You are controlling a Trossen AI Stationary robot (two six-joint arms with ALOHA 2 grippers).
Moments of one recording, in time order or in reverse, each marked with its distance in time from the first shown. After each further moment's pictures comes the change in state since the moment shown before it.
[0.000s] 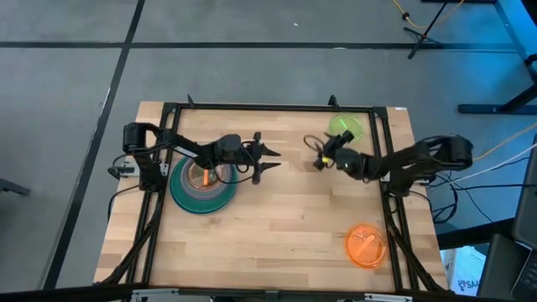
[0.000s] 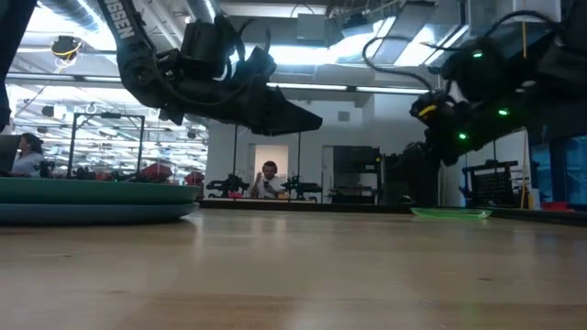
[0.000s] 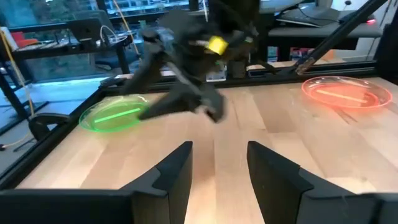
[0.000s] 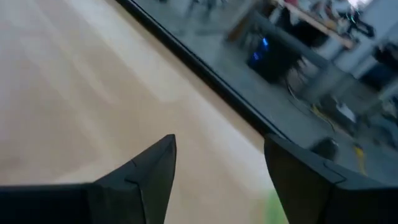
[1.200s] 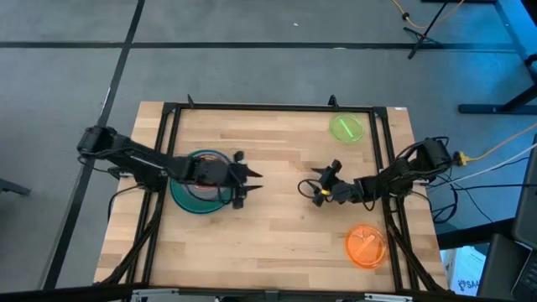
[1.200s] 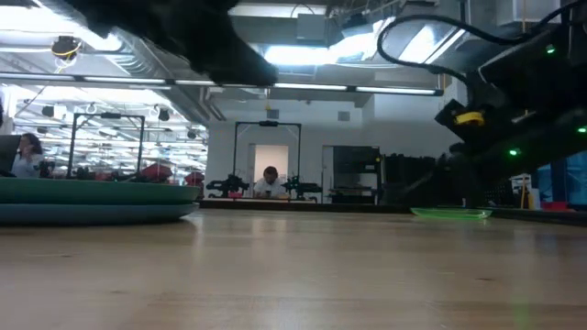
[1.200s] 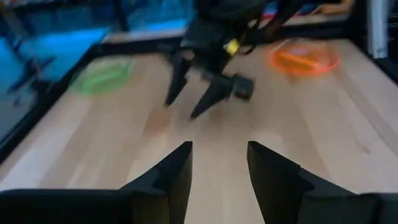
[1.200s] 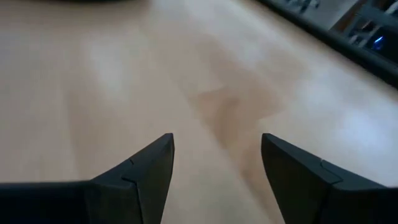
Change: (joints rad) left arm -0.357 -0.415 0.007 -0.656 -0.403 -0.097; right arm 0.429 0.253 -0.034 0.158 -0.001 0.349
